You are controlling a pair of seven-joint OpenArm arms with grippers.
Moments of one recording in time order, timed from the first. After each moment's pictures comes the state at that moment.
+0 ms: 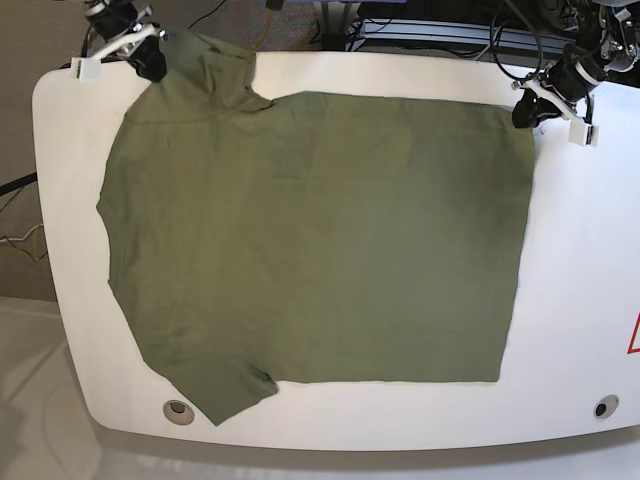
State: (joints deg) left arm 32.5 -19.6 -29.1 96.5 -51.1 -30.6 47.2; right arm -48.8 7.5 36.6 106.7 58.2 28.3 -42.9
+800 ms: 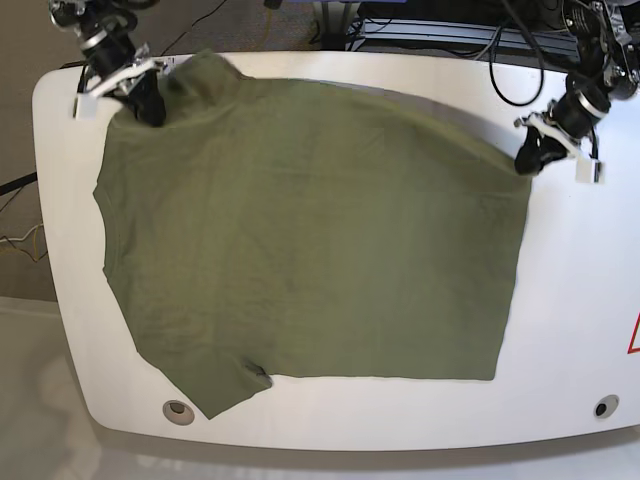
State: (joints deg) left arm 23.8 -18.7 -29.3 97.8 -51.2 -30.7 46.1; right arm -39.2 9.2 35.3 110.5 57.1 28.6 -42.7
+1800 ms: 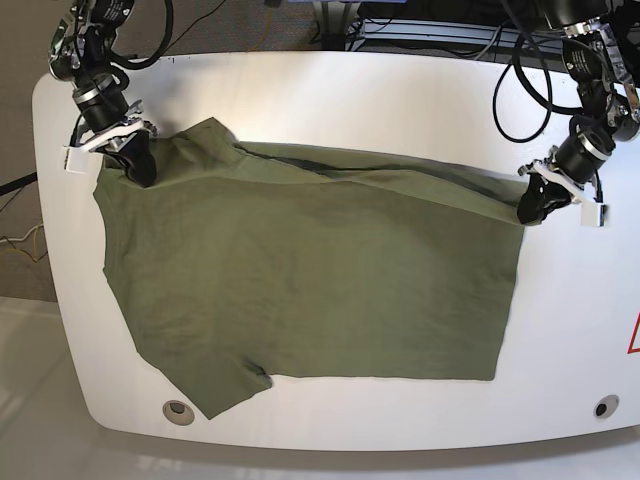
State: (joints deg) left arm 11.6 -17.8 -29.0 93.1 -50.8 -31.6 47.6; right arm -23.0 9.4 35.3 100.9 56.3 28.7 -43.5
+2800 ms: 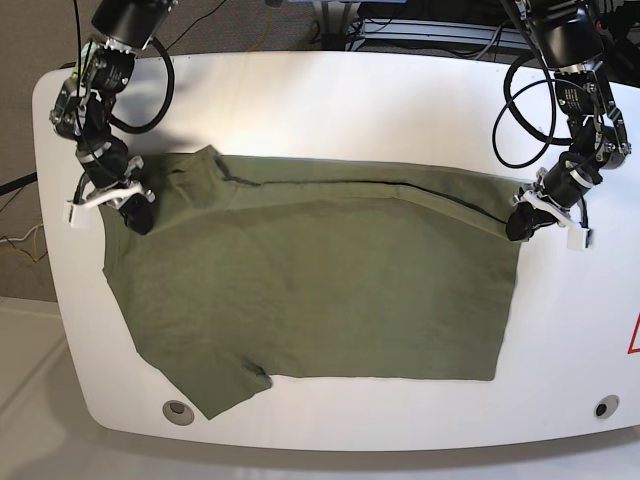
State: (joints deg) left arm 1.4 -17.5 -25.4 78.6 -47.2 -32.1 47.2; right arm -3.2 10.1 34.3 81.6 45.4 28.4 -43.4
